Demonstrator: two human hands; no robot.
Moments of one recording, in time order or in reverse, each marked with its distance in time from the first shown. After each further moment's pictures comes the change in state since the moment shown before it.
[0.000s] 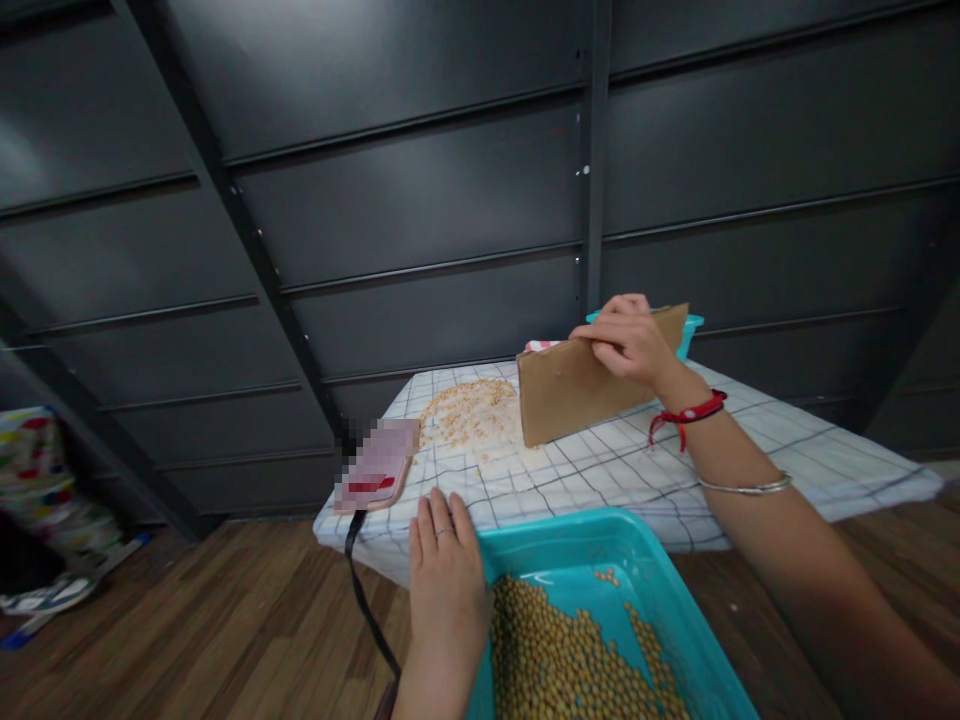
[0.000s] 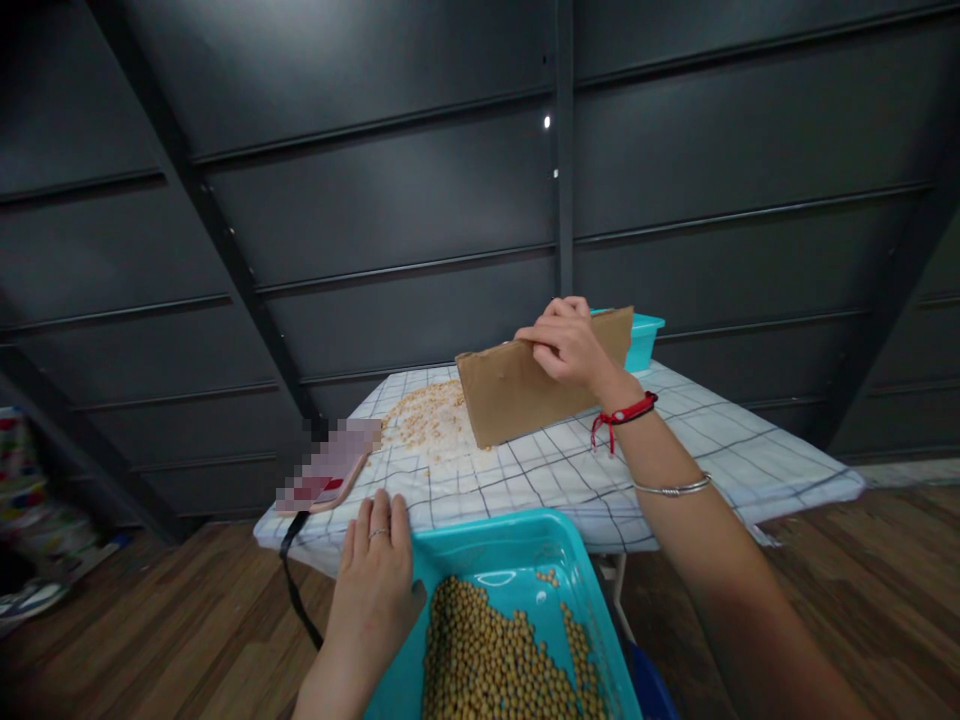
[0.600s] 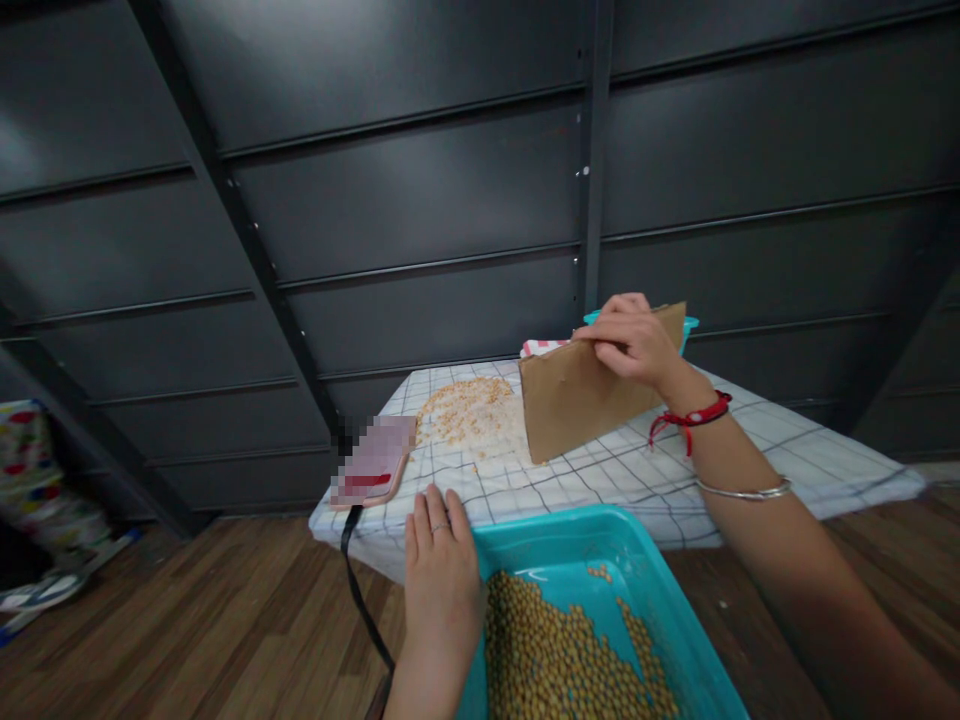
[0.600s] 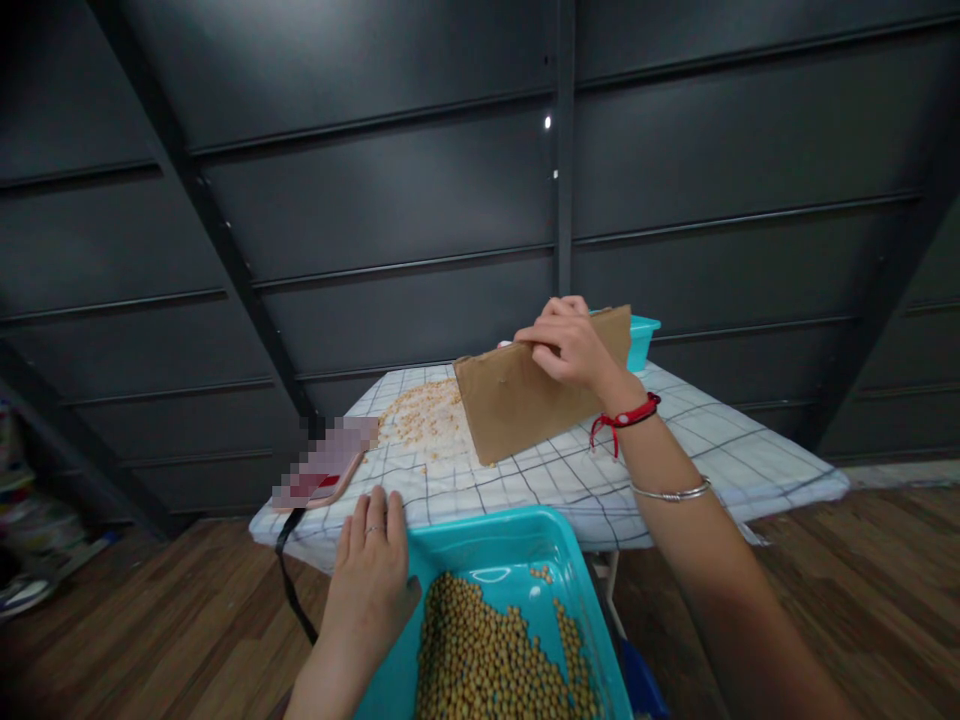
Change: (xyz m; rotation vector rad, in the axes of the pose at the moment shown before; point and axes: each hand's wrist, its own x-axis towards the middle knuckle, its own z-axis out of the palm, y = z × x) left_hand -0.005 -0.002 0.018 0.012 0.097 0.025; right_hand 0.000 -0.004 -0.004 0.023 0.025 -0.021
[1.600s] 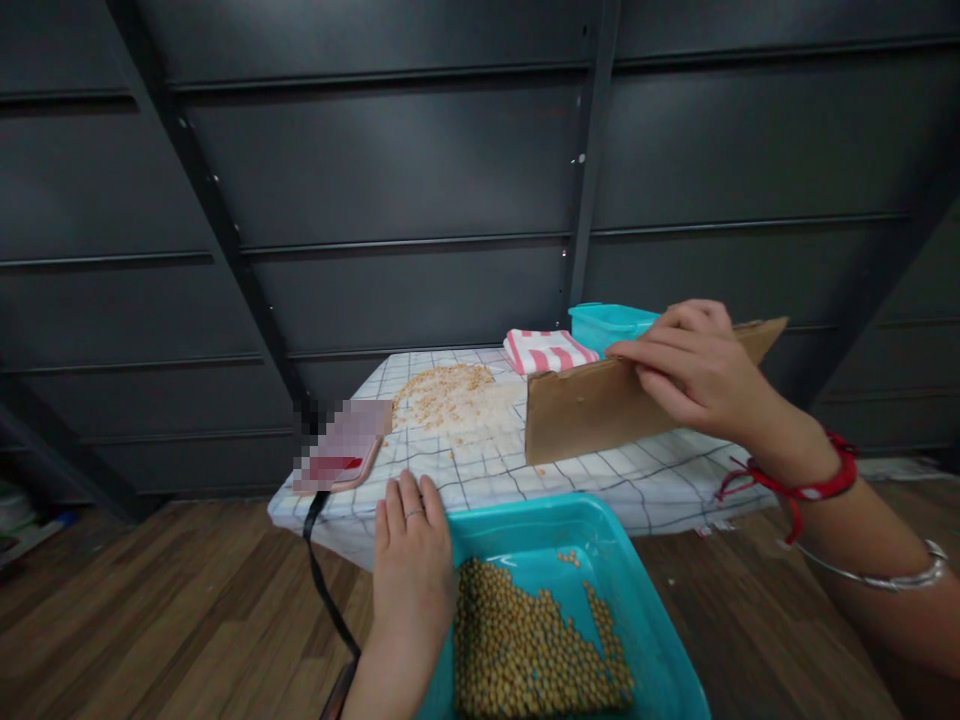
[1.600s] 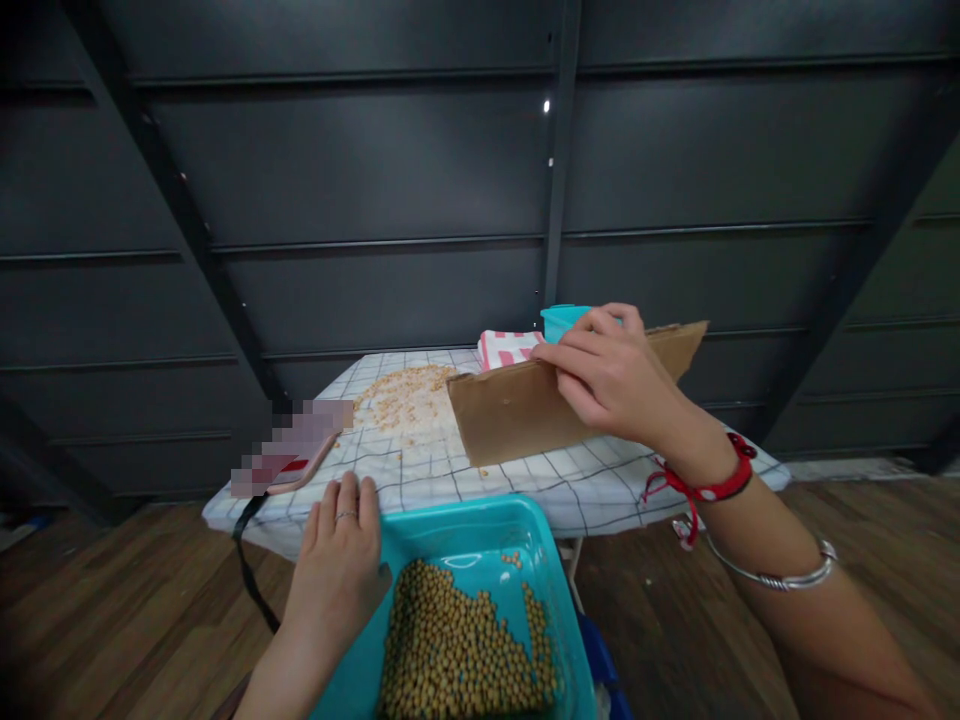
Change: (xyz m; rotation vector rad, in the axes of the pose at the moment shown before) left_hand 0.005 0.006 -0.008 0.074 -0.016 -0.026; right_hand -0.037 -0.036 -0.064 -0.186 -0.070 -0.191
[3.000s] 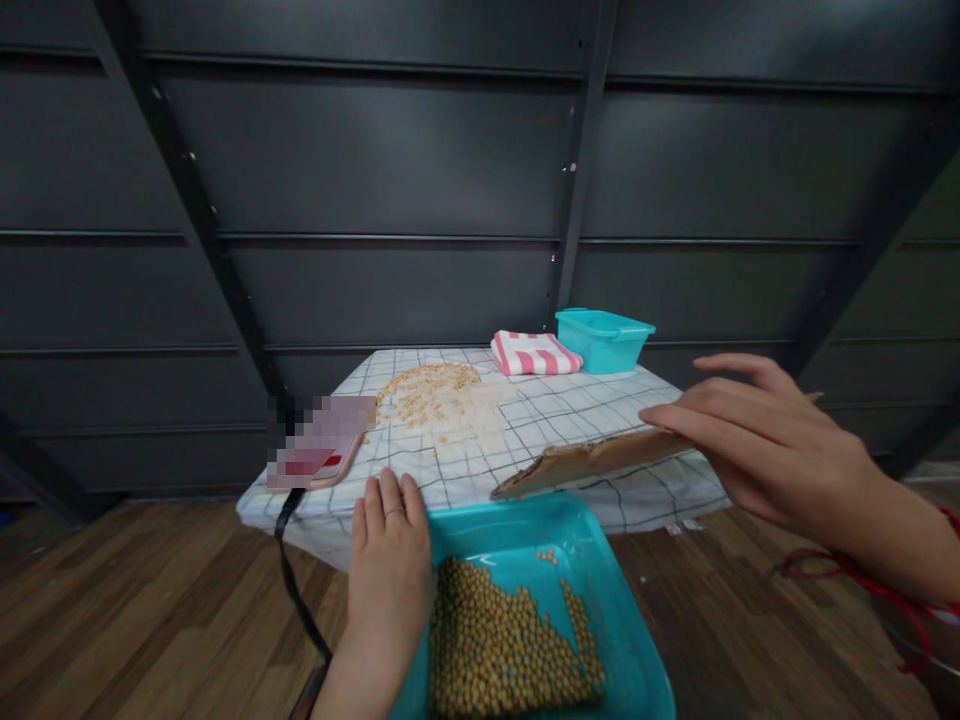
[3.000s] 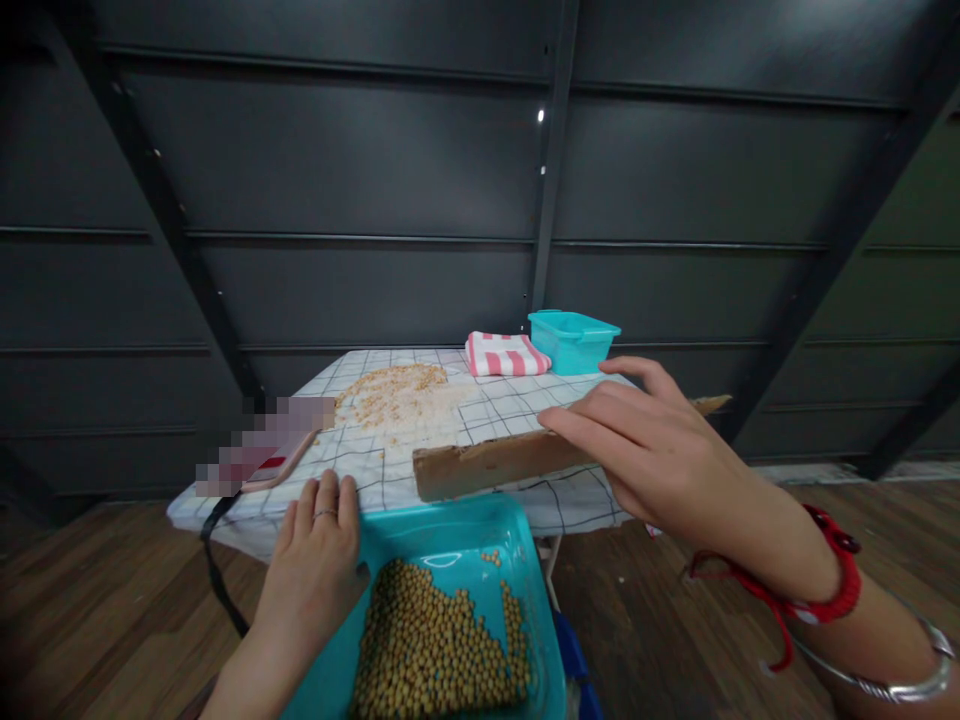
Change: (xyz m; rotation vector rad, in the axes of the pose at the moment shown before) left_hand 0.000 -0.001 -0.003 0.043 -0.035 0.029; right_hand -0.022 -0.030 -0.054 0.050 -0.124 -0.162
